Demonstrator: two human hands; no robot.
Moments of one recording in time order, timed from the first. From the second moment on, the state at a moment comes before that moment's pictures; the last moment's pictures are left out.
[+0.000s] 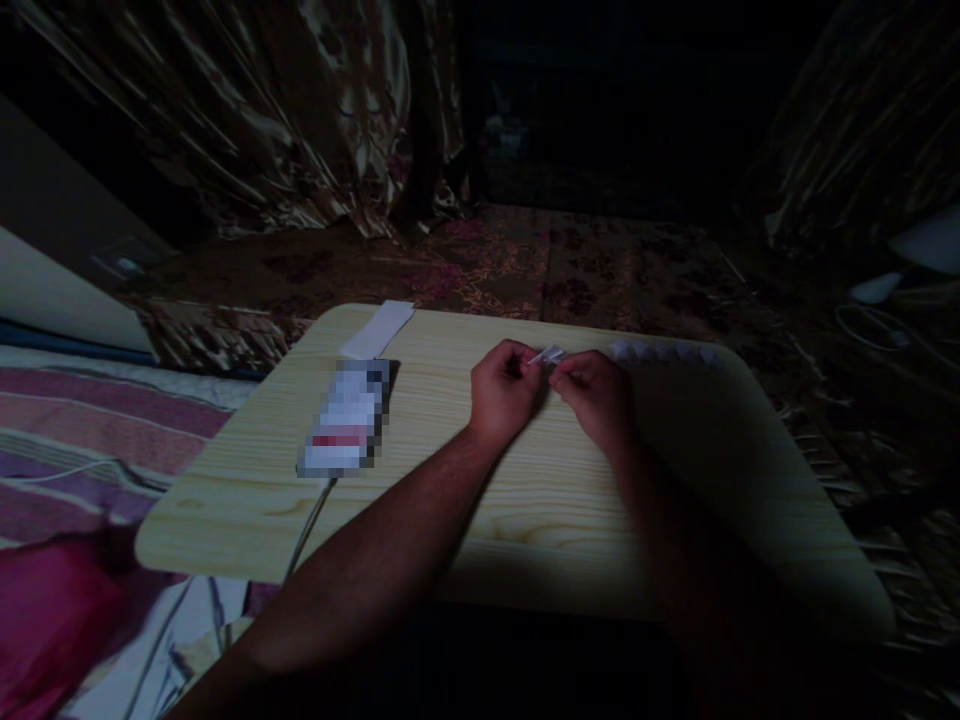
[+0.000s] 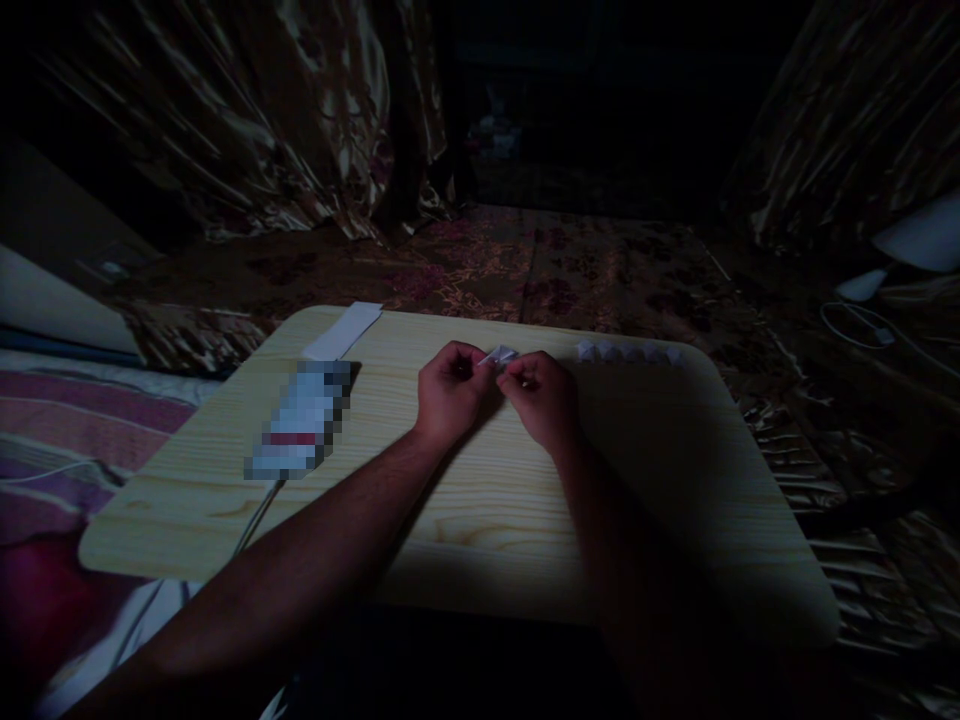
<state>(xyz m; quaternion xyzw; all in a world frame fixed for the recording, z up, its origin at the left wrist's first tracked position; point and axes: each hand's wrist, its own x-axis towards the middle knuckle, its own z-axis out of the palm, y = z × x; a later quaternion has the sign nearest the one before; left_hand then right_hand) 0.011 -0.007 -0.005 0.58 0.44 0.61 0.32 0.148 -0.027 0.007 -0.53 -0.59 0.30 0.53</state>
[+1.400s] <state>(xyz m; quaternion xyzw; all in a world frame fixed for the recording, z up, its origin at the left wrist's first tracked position) 0.006 -0.004 -0.002 0.58 0.35 0.53 0.52 0.160 -0.023 0.004 -0.54 -0.64 0.26 0.48</state>
